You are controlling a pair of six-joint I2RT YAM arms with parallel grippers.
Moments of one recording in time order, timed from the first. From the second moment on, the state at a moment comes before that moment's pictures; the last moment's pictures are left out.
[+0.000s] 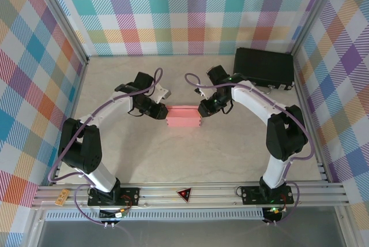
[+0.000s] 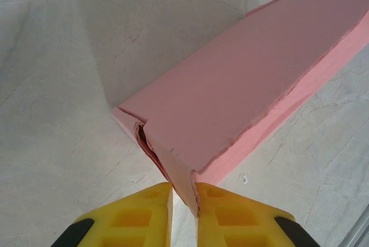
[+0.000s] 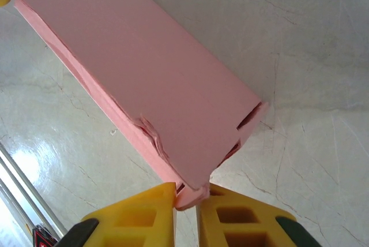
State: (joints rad) left arm -0.37 1.63 1.22 -0.78 0.43 0.13; right arm 0.52 1.79 1.46 -0.95 -0.43 -0.10
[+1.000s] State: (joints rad) left arm -0.37 1.54 1.17 -0.72 0.43 0.13; right arm 0.53 1.79 1.46 -0.95 -0.42 -0.10
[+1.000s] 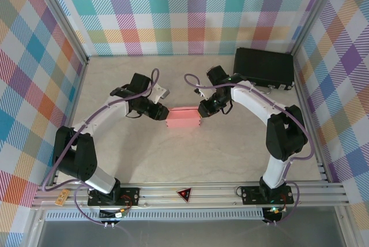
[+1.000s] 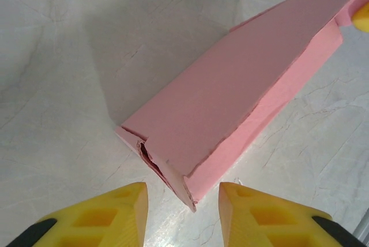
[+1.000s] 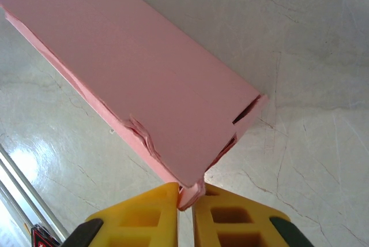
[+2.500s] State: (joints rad) left arm -0.37 1.57 1.15 -0.71 0.44 0.13; right arm 0.53 1.73 1.39 -0.84 -0.46 -0.07
